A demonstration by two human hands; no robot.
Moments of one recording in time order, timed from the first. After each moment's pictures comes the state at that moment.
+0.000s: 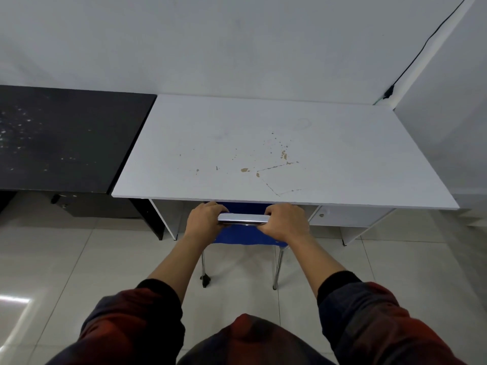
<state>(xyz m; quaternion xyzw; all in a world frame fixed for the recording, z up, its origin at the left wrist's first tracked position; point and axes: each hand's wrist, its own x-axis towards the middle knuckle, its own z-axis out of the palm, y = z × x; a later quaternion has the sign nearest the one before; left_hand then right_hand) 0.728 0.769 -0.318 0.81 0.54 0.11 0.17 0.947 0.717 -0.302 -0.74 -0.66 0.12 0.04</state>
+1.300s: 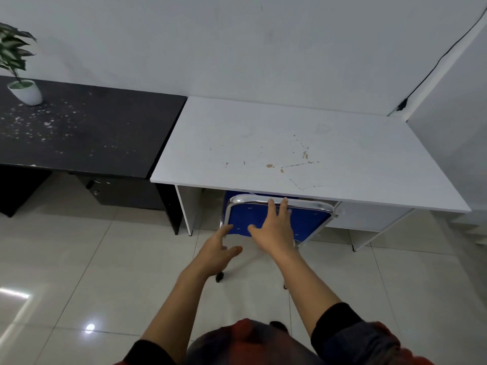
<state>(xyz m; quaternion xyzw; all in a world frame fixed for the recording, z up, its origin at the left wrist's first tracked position) 0.634 0.650 -0.312 0.60 0.58 0.13 0.53 0.796 0.650 -0.279 -0.80 -0.51 0.26 0.14</state>
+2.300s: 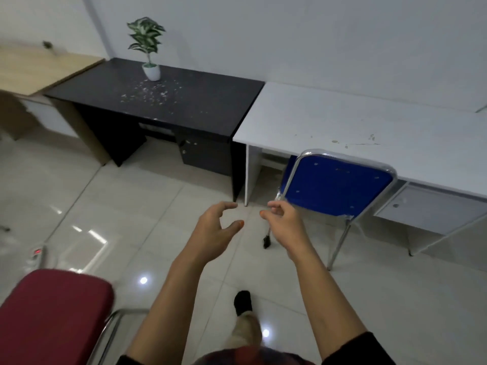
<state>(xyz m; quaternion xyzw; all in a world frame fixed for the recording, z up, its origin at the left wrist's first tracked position) 0.480 0.422 -0.221 0.59 0.67 0.28 0.36 0.652 0.456 -0.244 -0.66 -0.48 0.47 0.33</state>
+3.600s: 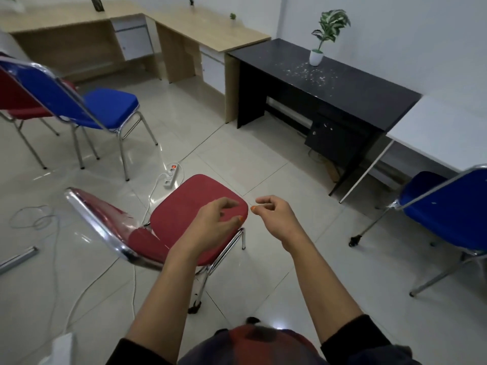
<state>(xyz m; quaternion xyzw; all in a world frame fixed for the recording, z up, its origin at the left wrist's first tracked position) 0.109 0.039 -0.224 0.44 0.75 0.36 0.34 0.253 0.149 -0.235 -0.50 -0.62 0.58 0.18</state>
